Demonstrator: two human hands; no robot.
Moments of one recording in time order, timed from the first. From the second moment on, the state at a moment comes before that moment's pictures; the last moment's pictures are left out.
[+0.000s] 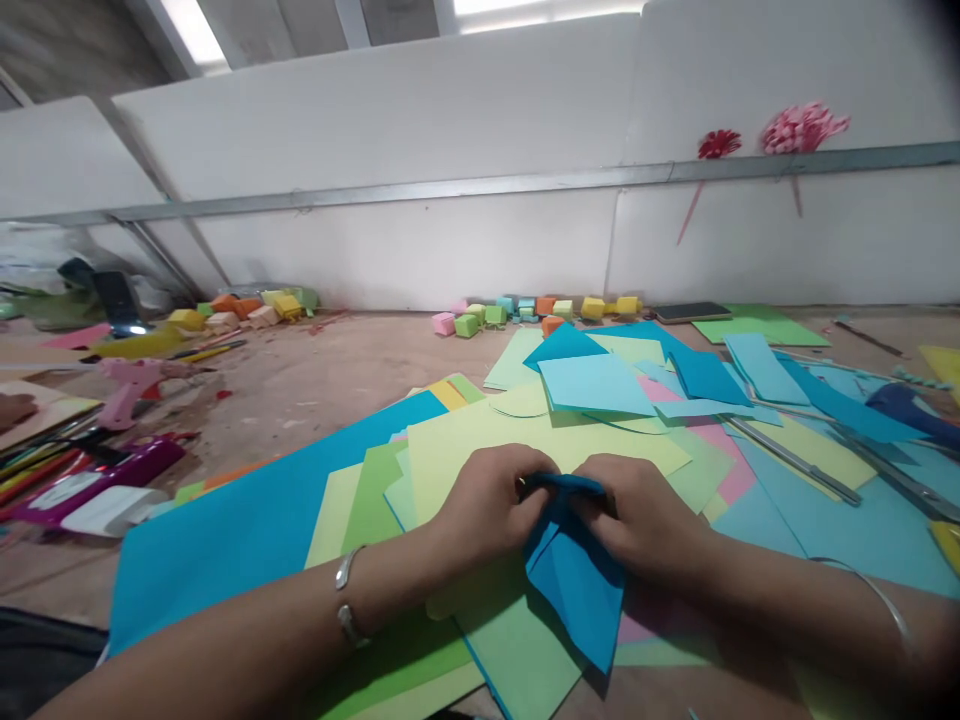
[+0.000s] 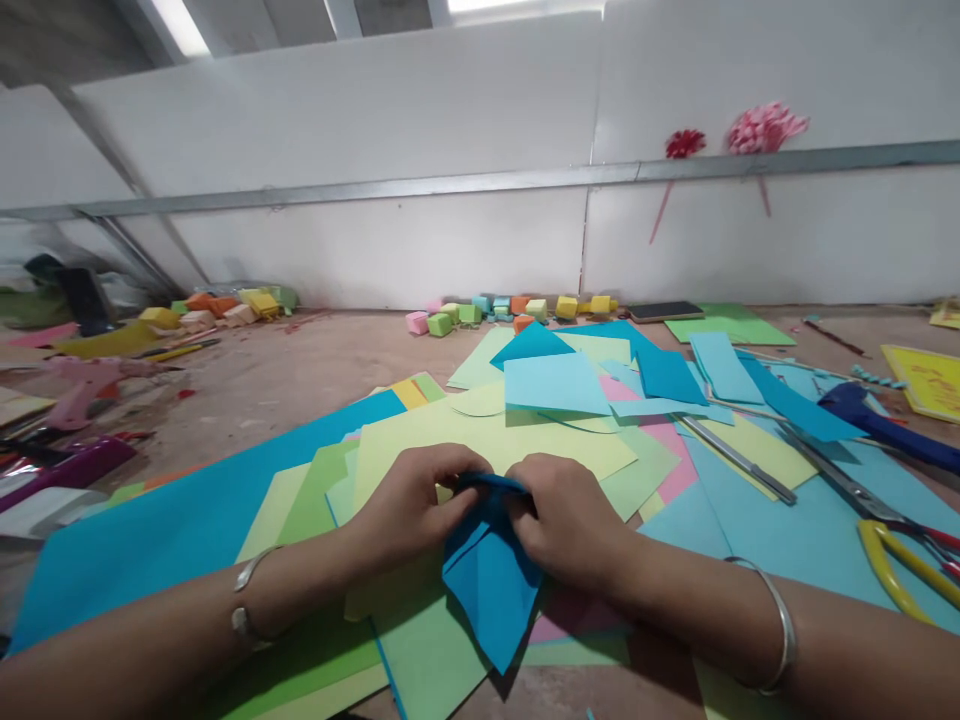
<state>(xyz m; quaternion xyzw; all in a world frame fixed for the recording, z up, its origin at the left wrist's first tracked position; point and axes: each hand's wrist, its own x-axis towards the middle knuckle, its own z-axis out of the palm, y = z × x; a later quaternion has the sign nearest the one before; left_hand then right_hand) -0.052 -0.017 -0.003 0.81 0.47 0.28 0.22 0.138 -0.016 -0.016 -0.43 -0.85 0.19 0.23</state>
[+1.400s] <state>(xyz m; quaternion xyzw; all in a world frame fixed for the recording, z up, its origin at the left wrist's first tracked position) -0.047 -0.015 -0.015 0.73 0.46 0.36 0.35 0.141 -0.005 -0.018 -0.45 -0.83 0.14 0.31</state>
